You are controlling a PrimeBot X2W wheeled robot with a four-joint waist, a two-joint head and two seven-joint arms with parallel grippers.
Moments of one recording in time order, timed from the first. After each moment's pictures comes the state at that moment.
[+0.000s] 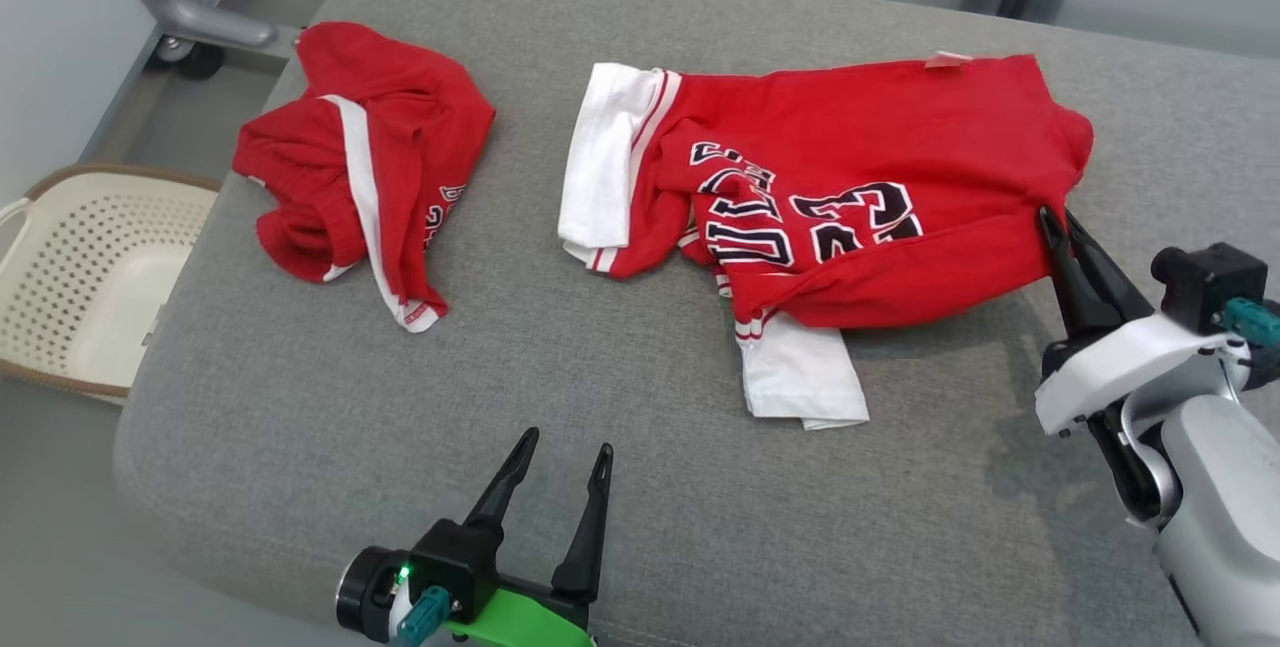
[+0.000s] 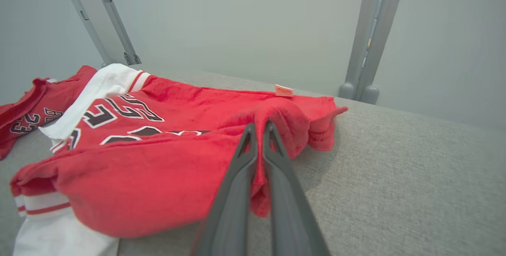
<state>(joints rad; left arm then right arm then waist) -0.04 0.05 -0.45 0.23 -0.26 -0.03 -0.26 -0.45 -0.37 0.26 0.51 0.43 0.13 -0.26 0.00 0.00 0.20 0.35</state>
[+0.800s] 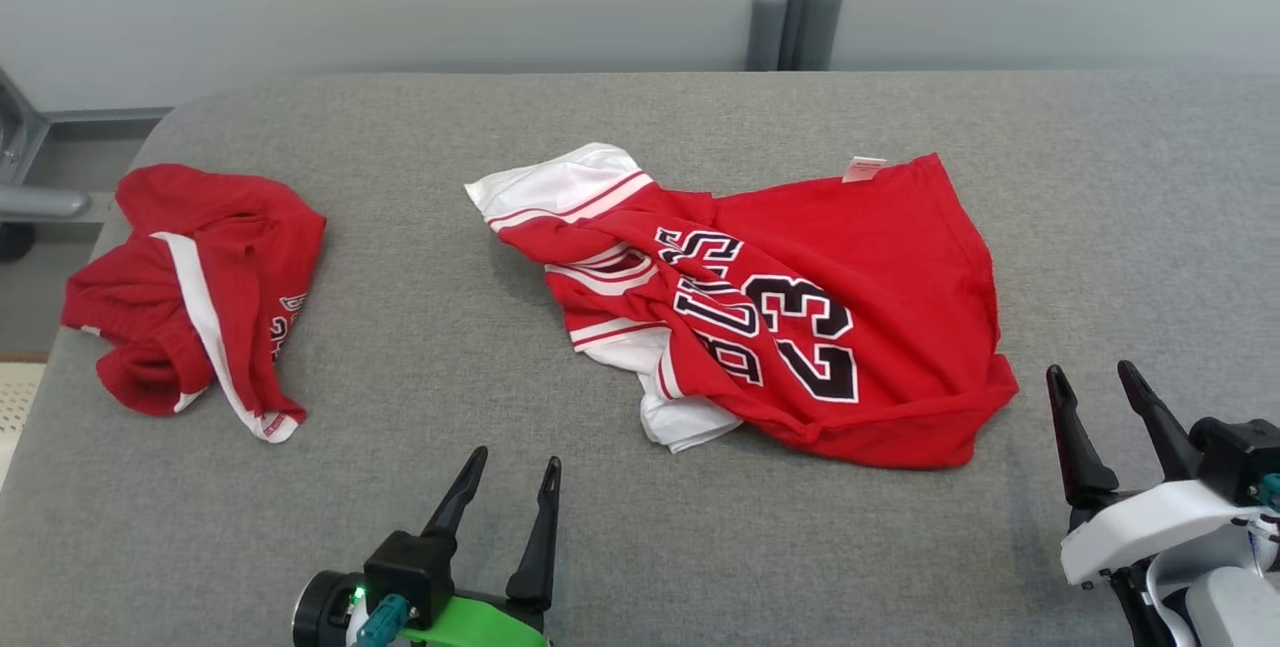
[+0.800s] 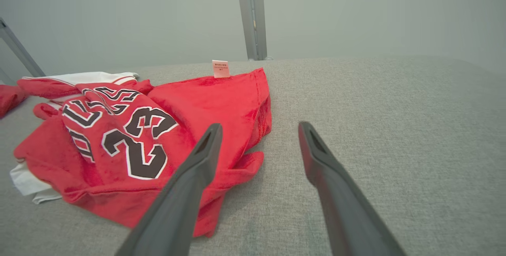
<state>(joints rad) -0.02 0.05 -0.35 0.28 -0.24 -0.05 -0.26 -0.09 -0.28 0.05 0.33 0.37 0.13 -0.26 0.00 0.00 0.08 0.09</state>
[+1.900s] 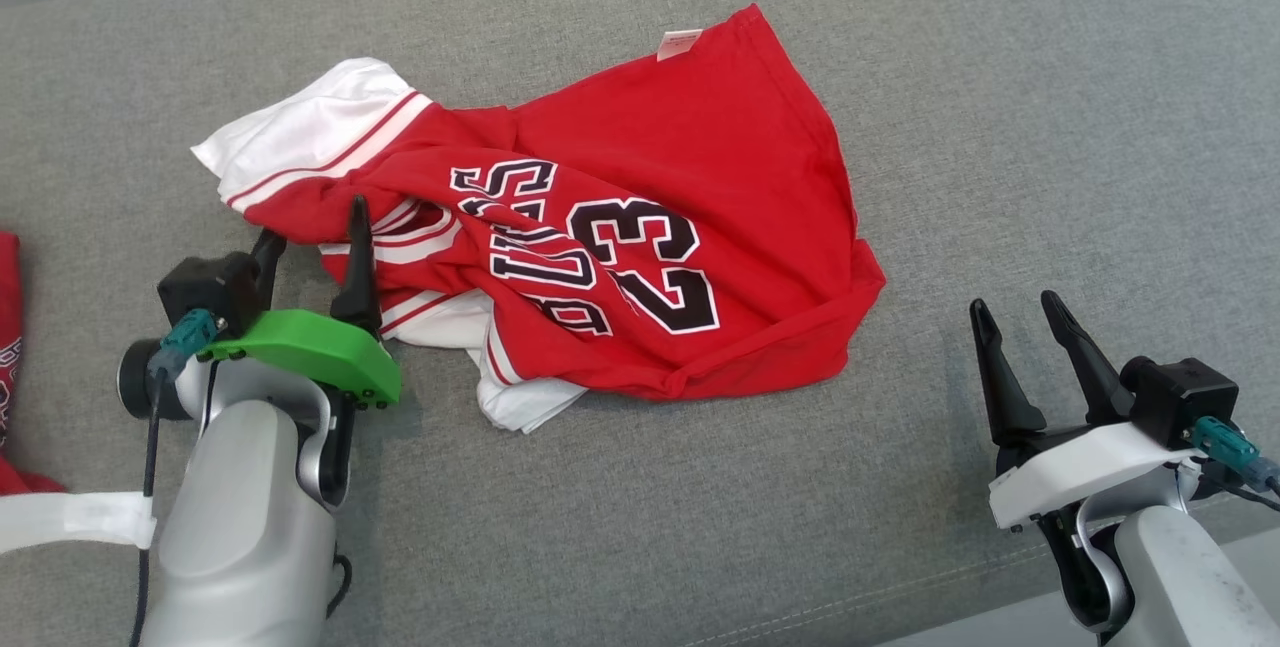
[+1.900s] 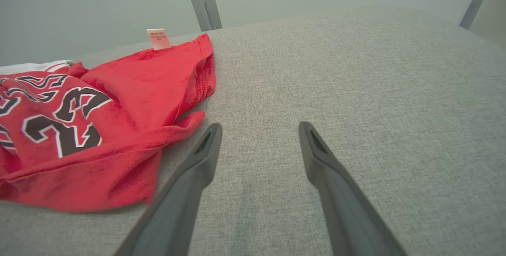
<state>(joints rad) -0.54 0.08 -0.06 0.70 -0.26 -0.12 -0.26 -0.19 -0.21 0.12 0.29 0.36 0.13 -0.26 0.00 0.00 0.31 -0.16</state>
